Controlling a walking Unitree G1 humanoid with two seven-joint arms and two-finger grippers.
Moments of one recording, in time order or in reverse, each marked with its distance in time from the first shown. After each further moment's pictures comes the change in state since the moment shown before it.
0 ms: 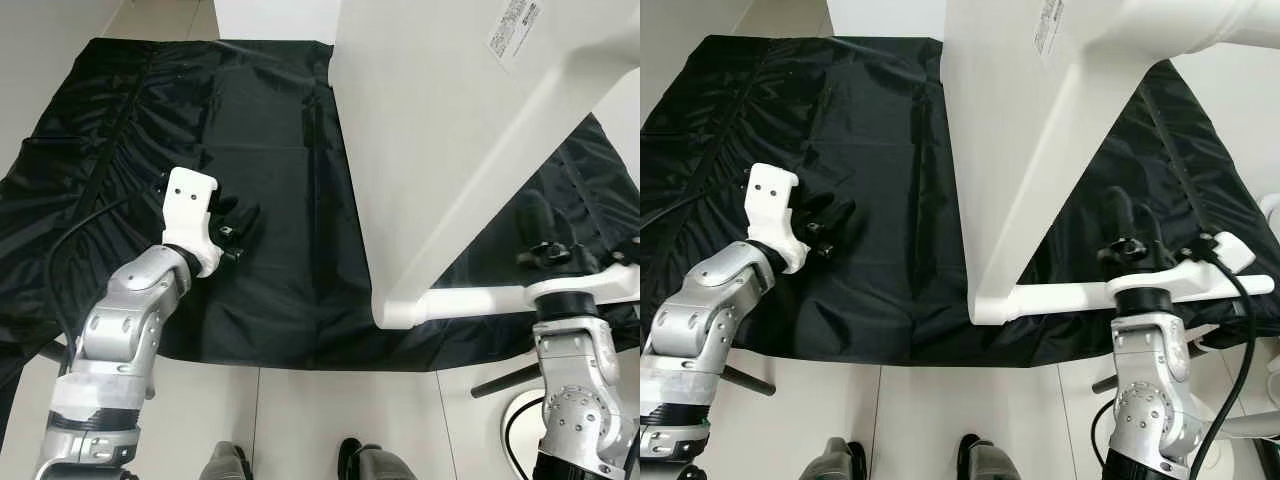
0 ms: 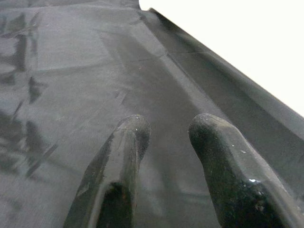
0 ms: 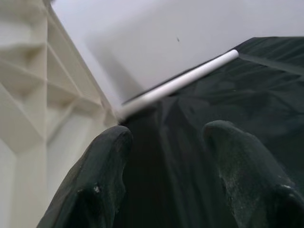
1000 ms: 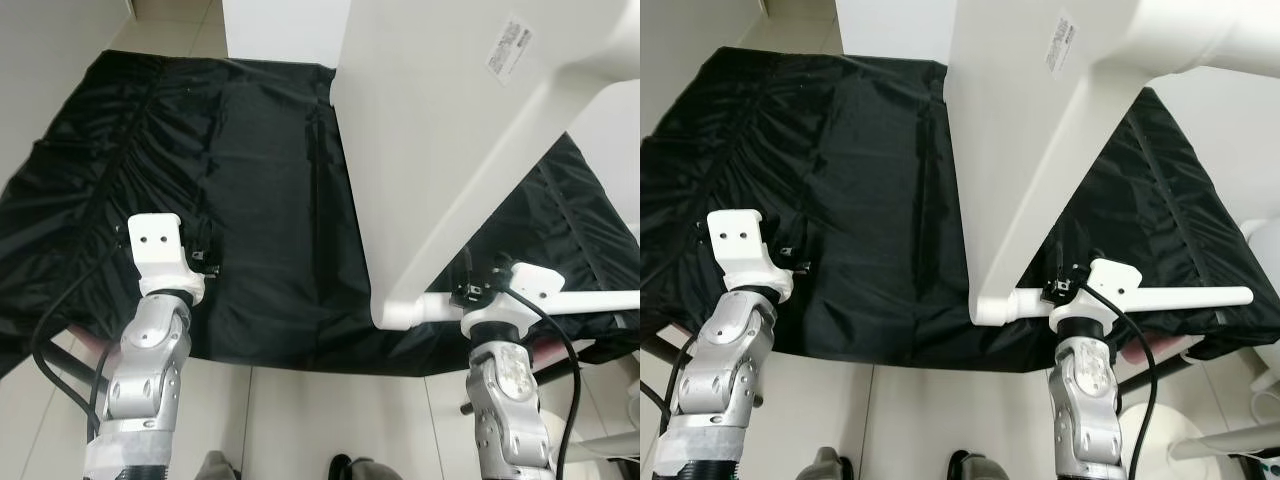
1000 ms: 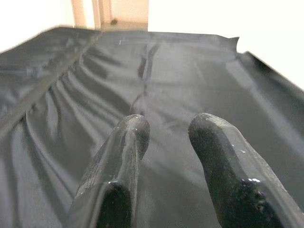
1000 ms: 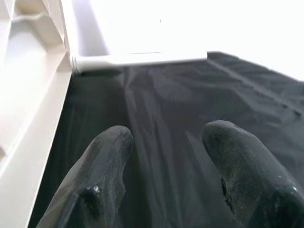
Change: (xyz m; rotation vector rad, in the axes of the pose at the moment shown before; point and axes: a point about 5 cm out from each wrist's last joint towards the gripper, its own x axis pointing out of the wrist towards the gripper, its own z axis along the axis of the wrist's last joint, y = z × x) left arm -0.018 0.003 -0.028 -0.036 -0.122 0.472; right arm -0.008 0.003 -0.067 -0.441 0.083 -0.171
